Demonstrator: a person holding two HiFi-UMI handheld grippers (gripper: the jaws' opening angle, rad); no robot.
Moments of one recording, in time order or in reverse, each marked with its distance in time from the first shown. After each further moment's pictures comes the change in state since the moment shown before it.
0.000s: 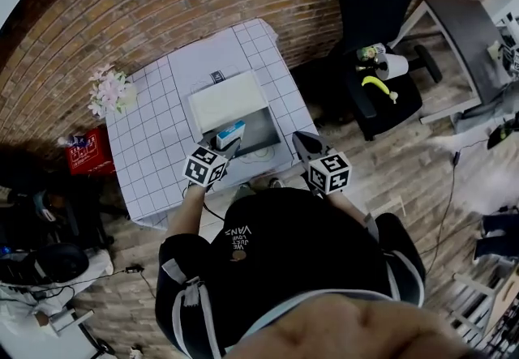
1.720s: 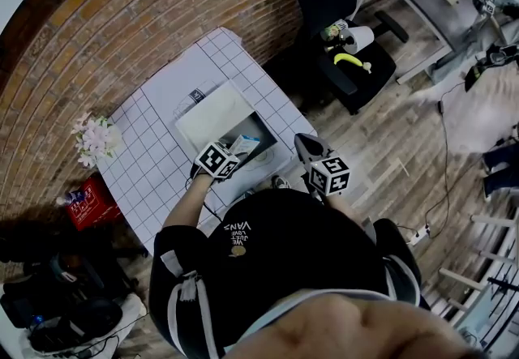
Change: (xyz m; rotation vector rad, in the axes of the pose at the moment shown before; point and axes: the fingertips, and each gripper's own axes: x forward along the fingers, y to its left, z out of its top) left arm 0.047 -0.020 -0.048 0.226 0.445 -0.412; right arm -0.027 -0.001 -0.007 0.150 -0.075 -0.298
